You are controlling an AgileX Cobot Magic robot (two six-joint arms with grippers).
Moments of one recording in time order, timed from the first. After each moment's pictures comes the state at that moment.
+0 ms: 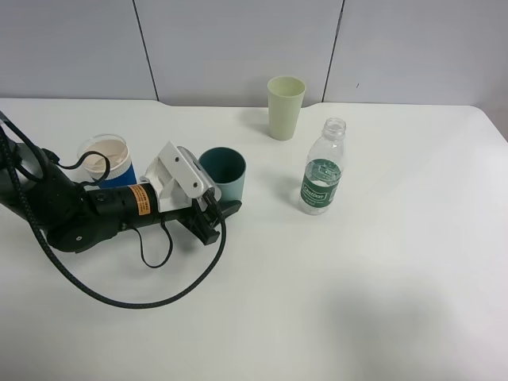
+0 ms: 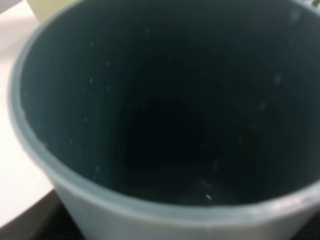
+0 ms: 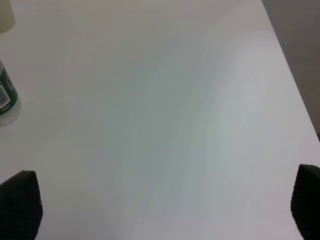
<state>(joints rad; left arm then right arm) -0.47 2.08 -0.58 0.43 -1.08 0.06 -0.03 0.00 -0.51 -0.05 1.07 -0.07</state>
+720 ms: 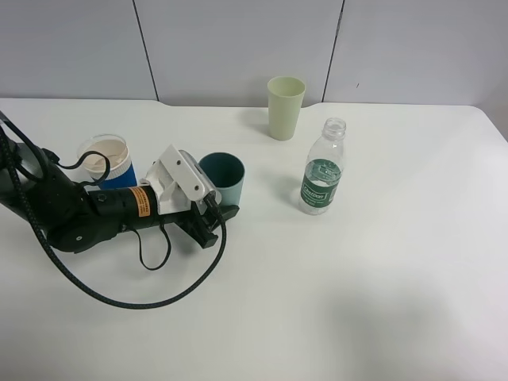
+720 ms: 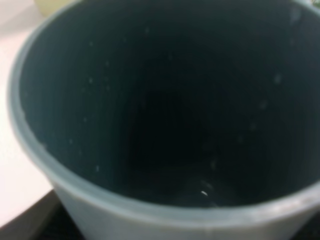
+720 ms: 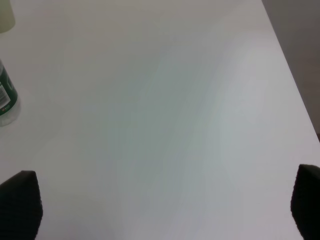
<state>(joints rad) -0.47 2.08 -0.58 0.43 -1.03 0.06 -0.03 0.00 -0.51 -0.05 1.07 -0.07</state>
